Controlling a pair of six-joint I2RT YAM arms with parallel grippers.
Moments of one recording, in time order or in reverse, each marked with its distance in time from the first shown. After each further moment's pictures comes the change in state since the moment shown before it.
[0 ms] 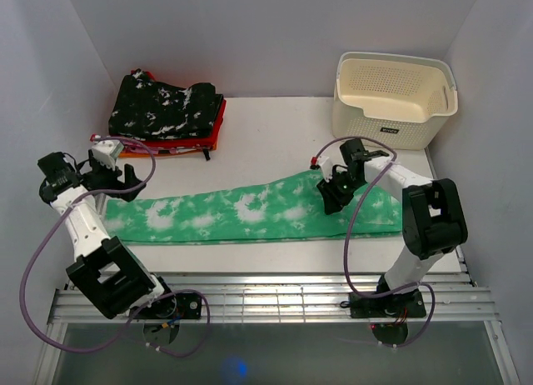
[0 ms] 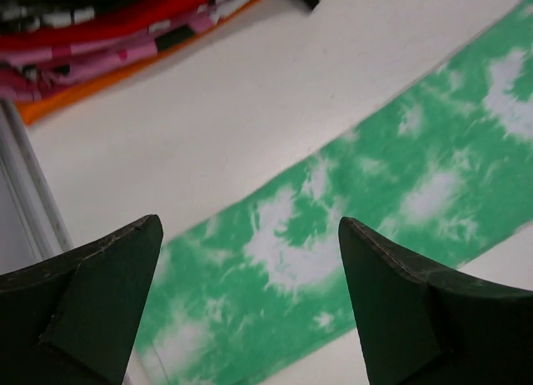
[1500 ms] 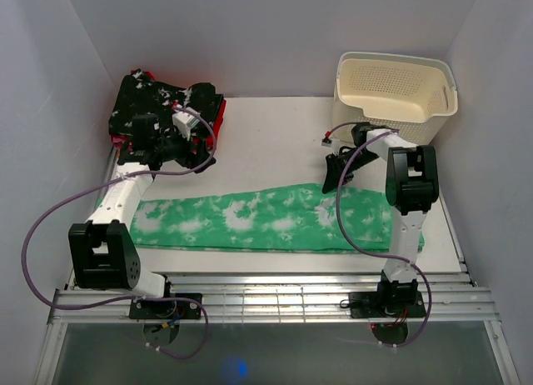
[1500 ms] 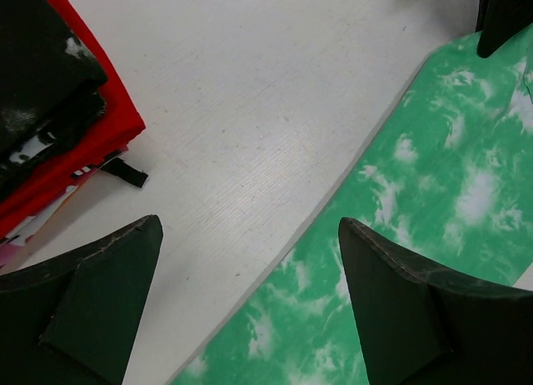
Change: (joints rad) left arm -0.690 0.111 0.020 0.505 -0.161 -0.563; right arm -0.180 0.515 0.454 -0.238 -0.336 0.059
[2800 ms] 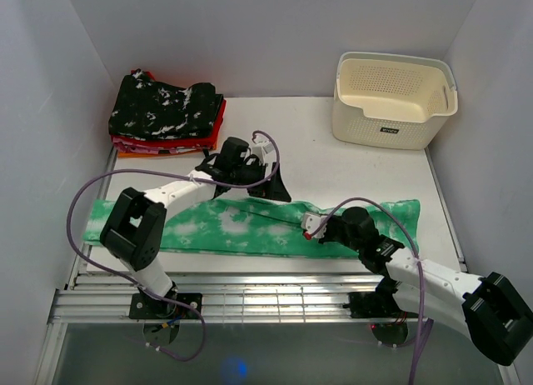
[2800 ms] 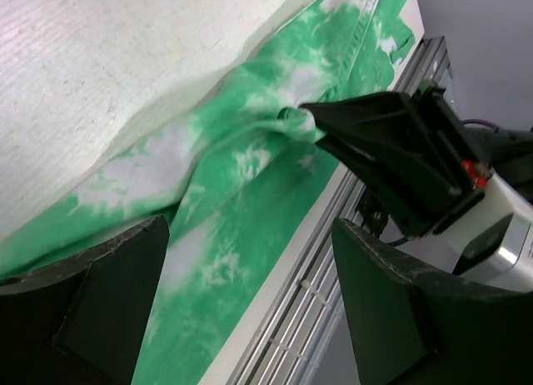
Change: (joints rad) left arm -0.570 0.211 -0.080 0.200 -0.027 -0.750; right arm 0.596 -1.246 -1.313 1.149 0.743 -0.309
